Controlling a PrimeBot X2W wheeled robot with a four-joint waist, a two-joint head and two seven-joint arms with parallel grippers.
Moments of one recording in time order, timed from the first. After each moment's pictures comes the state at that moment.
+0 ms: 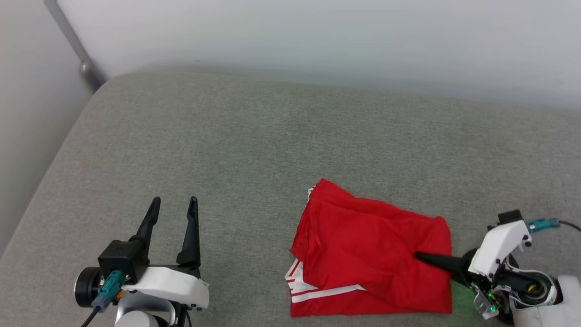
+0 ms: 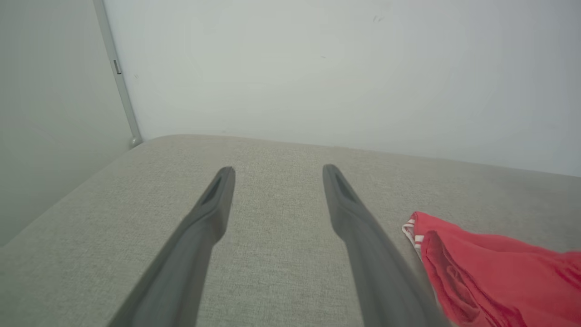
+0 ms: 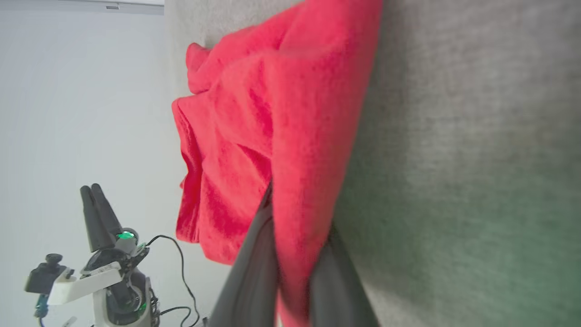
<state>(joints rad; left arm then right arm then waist) -0.11 0.32 -0.35 0.08 -0.49 0.20 -0.26 -0.35 -0.05 -0.30 0.62 0.96 0.13 0.99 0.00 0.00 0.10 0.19</state>
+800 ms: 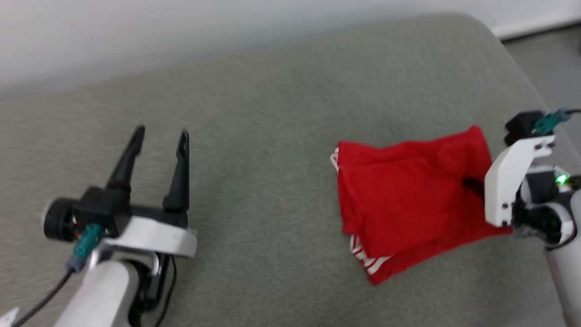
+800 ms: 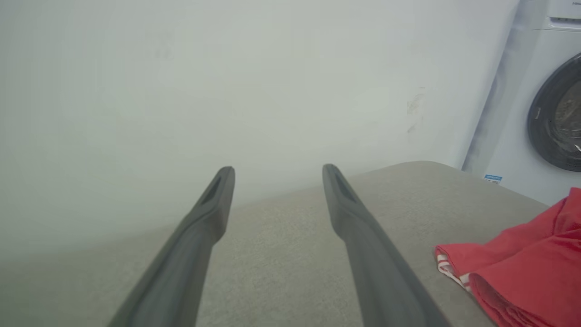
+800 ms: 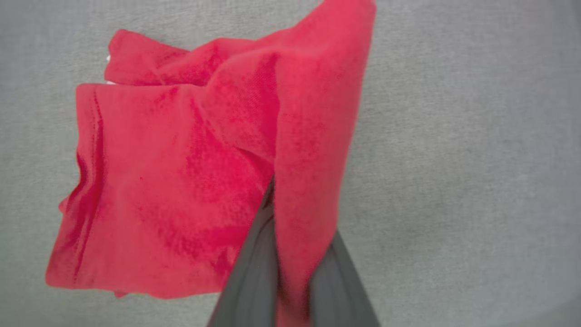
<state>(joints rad) -0.24 0.40 -0.33 -0.05 -0.41 0.19 -0.22 -0.50 -0.33 0.13 0.31 0.51 0.13 0.90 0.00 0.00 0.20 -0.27</state>
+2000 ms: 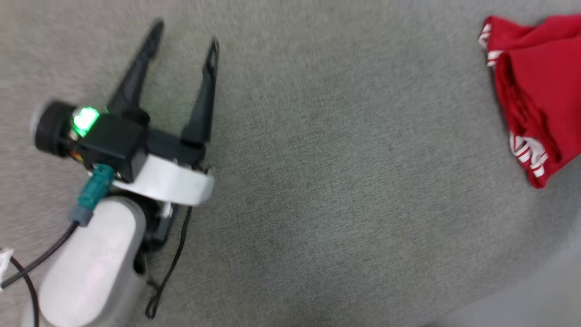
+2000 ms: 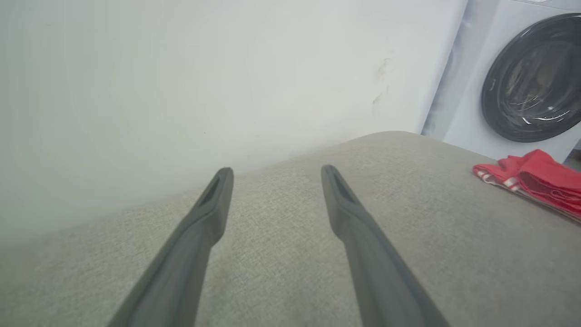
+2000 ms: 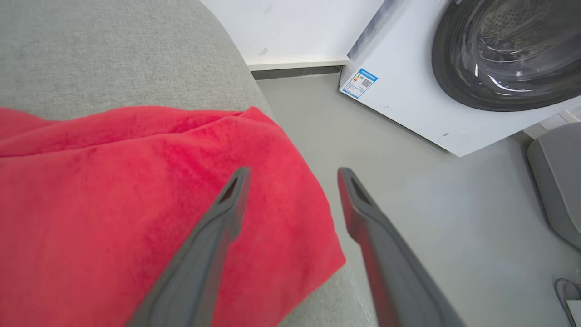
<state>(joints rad) -0.57 0.44 -0.42 -0.15 -0.30 0.13 -0.12 -0.85 -0.42 -0.25 0.88 0.05 0.13 -0.02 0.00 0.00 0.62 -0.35</state>
